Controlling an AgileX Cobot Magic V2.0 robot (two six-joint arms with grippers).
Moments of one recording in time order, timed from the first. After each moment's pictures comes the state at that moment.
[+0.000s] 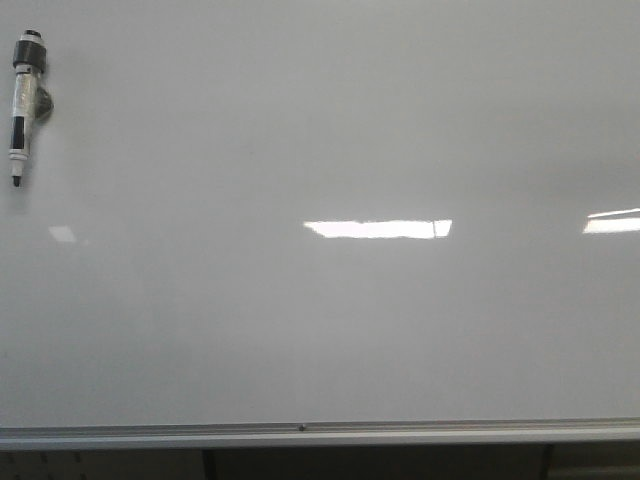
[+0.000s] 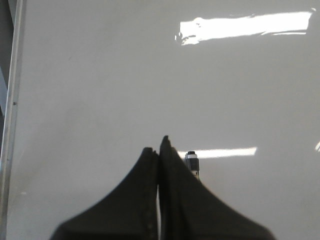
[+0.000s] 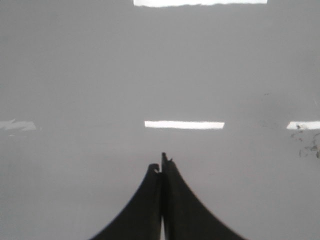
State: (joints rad) left arm -0.02 0.25 -0.58 -0.01 0.33 0.03; right arm -0.01 0.25 -0.56 0.03 0.38 0.01
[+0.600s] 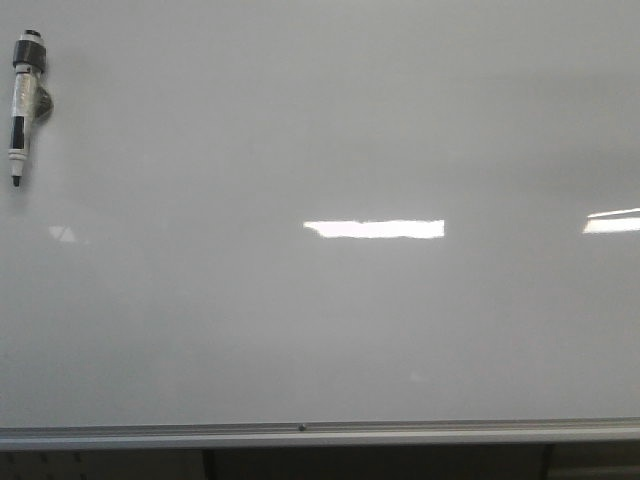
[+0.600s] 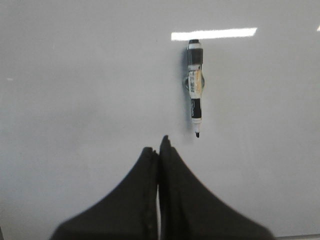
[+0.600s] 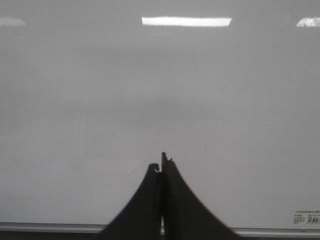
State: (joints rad) left arm -0.02 0.60 -0.65 -0.01 0.53 0.03; right arm -0.01 0.59 -0.61 0.03 0.51 0.01
